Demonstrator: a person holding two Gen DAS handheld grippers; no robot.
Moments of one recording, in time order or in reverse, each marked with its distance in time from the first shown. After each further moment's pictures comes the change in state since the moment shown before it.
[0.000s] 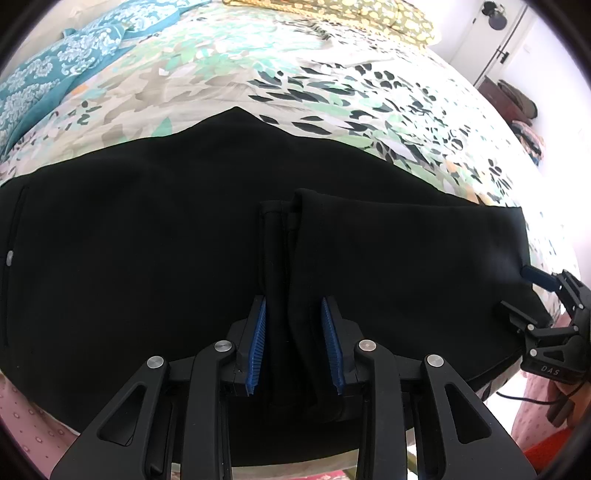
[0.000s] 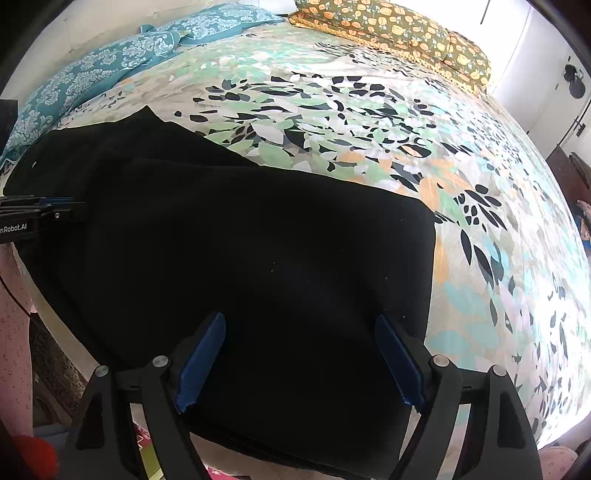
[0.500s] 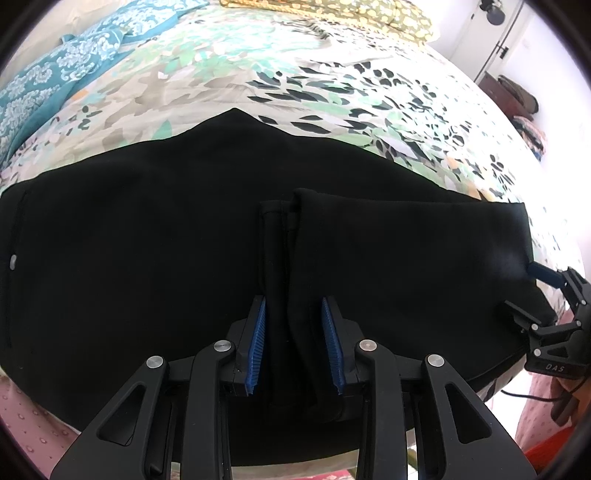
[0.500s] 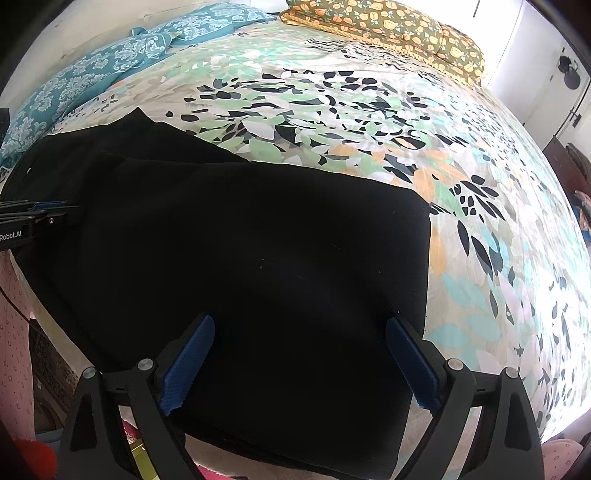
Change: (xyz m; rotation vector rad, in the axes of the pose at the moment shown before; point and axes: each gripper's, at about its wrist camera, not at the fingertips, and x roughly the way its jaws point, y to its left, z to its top) left arm 0.000 -0.004 0.000 0.017 -0.001 0.021; right arm 0.004 -0.005 -0.004 0.033 0.012 -0.003
